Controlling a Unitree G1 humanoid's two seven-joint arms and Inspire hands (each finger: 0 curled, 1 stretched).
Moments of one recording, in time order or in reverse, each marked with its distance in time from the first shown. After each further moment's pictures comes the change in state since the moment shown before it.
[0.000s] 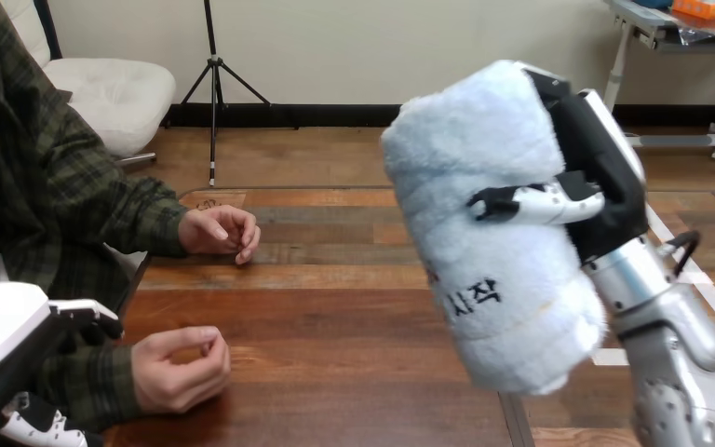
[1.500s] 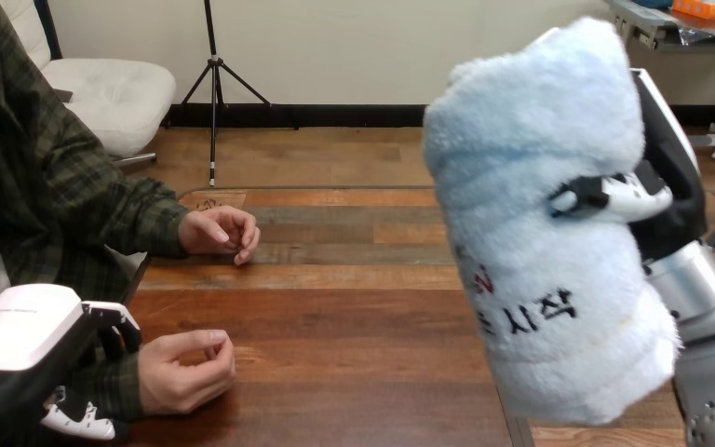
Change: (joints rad) left arm -0.155 0.003 -0.205 0.257 0.119 -0.043 0.257; right arm 0.105 -0.068 -0.028 -0.310 0.242 0.235 -0.034
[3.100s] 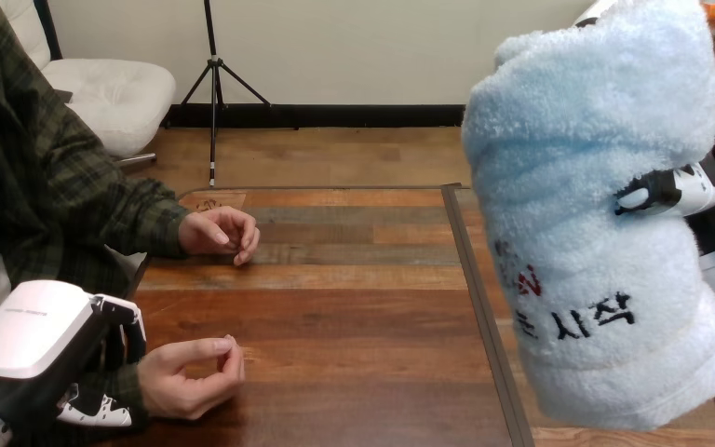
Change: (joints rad) left arm -0.152 0.038 -0.181 0.343 0.078 -0.207 0.409; right arm 0.010 -0.058 -0.055 -0.099 0.108 0.055 0.001
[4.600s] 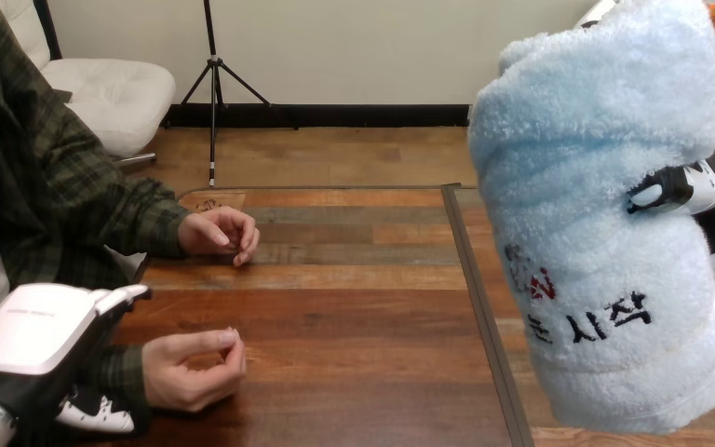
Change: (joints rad) left arm 0.043 -0.001 -0.022 -0.154 0.047 0.289 -0.133; right arm 0.000 -0.044 -0.009 0.000 0.053 0.060 0.000
